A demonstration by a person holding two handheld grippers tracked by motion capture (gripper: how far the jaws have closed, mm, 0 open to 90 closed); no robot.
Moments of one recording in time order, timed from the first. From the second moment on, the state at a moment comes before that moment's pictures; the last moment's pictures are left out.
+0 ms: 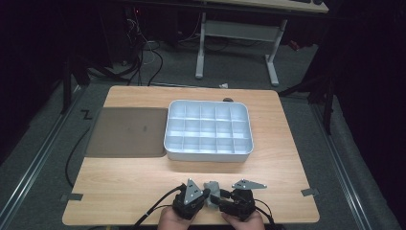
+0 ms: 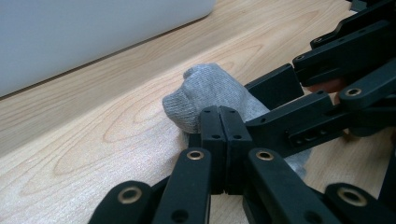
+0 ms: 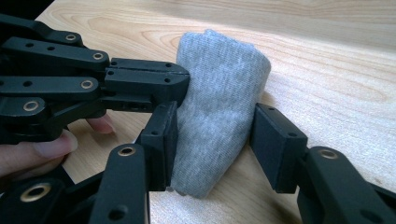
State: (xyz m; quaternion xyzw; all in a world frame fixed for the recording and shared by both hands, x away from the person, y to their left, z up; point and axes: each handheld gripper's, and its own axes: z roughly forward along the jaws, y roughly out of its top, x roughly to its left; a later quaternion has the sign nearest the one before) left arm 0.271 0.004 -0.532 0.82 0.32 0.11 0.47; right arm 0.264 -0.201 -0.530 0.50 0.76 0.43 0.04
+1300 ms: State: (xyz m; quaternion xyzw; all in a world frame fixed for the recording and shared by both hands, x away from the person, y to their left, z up) left arm 0.274 0.023 -0.527 0.81 0.33 0.09 0.48; right arm 0.276 -0.201 -0.529 0.48 0.77 0.42 -0.01
